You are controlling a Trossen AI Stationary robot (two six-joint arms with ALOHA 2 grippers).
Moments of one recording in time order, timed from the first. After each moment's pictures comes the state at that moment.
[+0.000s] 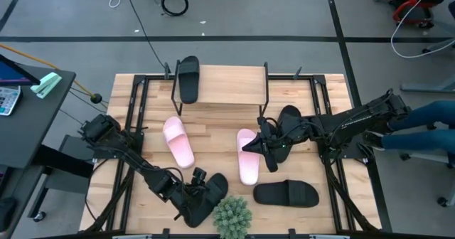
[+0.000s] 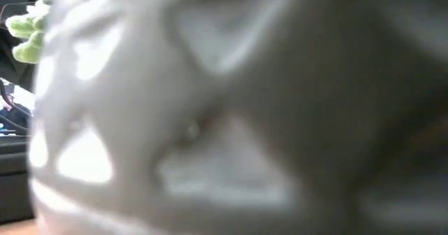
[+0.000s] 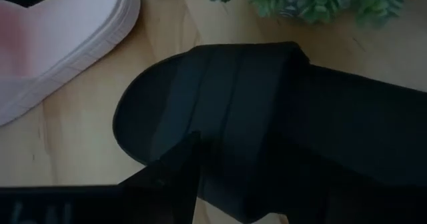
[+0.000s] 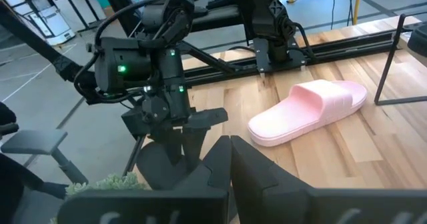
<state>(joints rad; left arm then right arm) -0.70 1.77 1.03 -0.25 -0.43 -0.11 0.23 1.25 0.92 0.04 0.04 0.32</state>
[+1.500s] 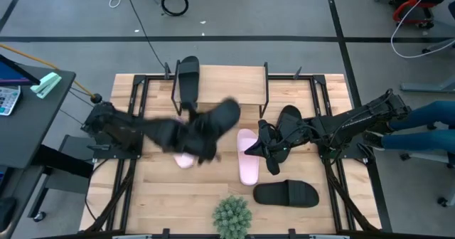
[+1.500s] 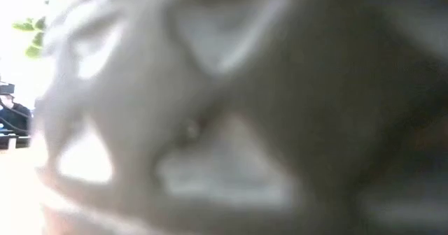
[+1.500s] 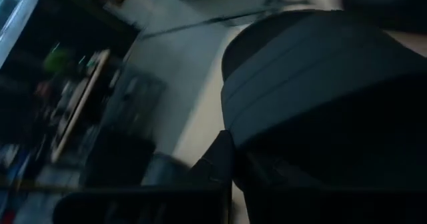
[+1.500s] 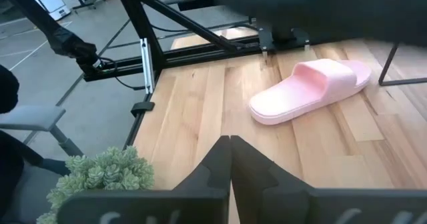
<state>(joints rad) -0.28 1.69 1.80 -1.20 -1.09 -0.24 0.25 1.25 0.92 -0.03 0.04 0.31</state>
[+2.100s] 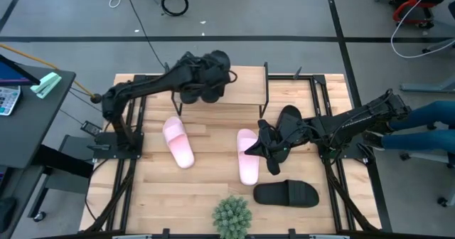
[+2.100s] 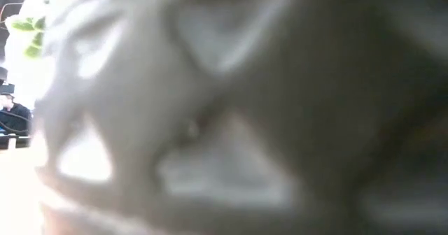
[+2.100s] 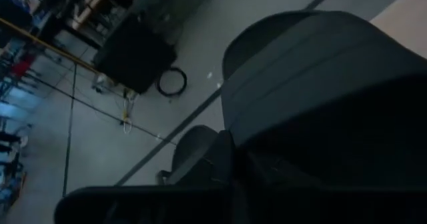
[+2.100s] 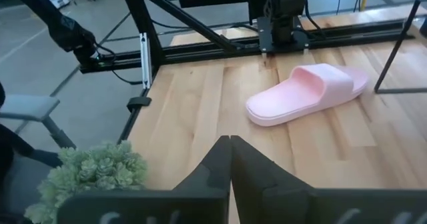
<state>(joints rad) 0.26 1.81 1.84 -1.06 -0.96 -0.28 0.25 1.25 0.92 -0.04 0.04 0.25</state>
